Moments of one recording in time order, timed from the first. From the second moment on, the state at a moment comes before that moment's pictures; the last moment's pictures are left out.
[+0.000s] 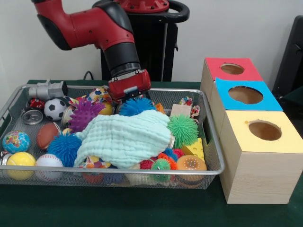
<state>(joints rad) -0.82 -0.36 0.29 1.97 -0.90 -0.59 1.93</state>
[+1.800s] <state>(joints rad) -0.47 -0.43 0.14 1.92 -0.44 -0.50 1.93</state>
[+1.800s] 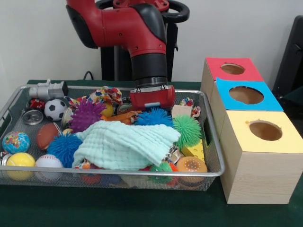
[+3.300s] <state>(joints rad) -0.39 -0.71 -0.03 1.95 -0.09 0.35 1.93</state>
